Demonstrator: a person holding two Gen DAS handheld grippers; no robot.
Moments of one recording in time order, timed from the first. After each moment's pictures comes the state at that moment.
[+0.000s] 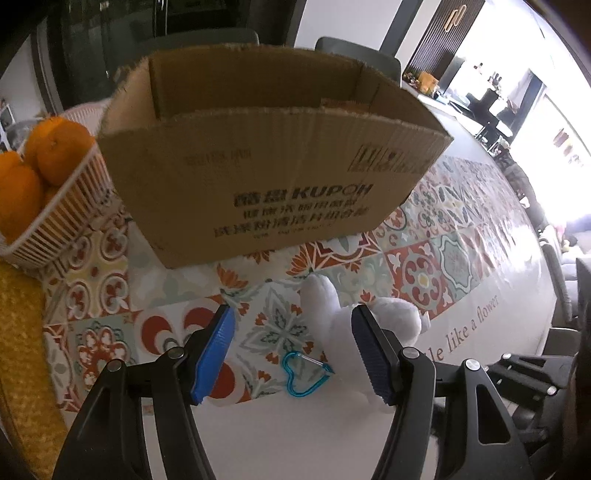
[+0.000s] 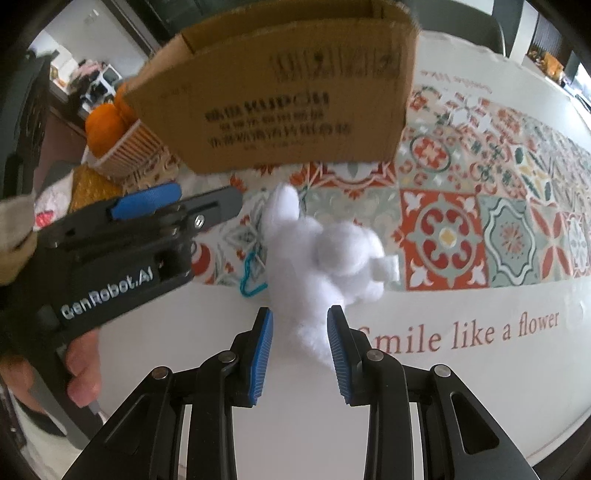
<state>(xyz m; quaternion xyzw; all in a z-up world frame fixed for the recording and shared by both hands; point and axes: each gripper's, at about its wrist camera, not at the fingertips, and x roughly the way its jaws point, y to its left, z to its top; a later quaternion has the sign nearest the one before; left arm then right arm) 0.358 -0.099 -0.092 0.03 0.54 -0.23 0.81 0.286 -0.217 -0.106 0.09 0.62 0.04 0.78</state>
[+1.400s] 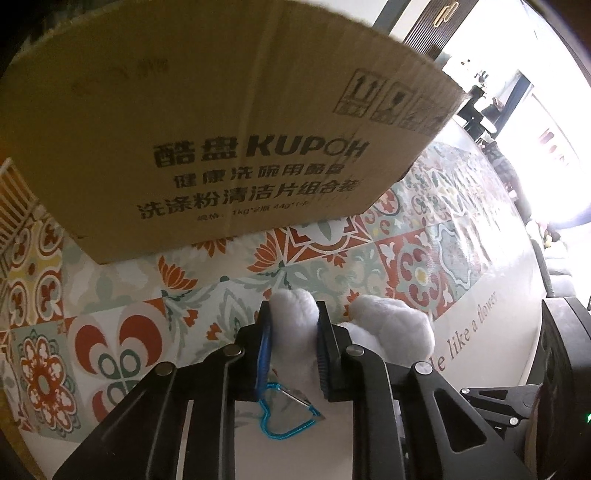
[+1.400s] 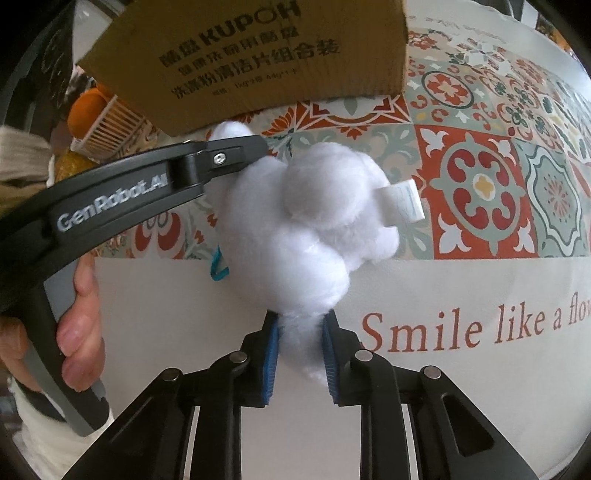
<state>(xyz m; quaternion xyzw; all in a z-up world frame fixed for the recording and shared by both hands) 0.365 -0.137 -0.151 0.00 0.56 -0.27 0.79 0.261 -0.229 -0.177 0.14 0.64 0.07 0.76</state>
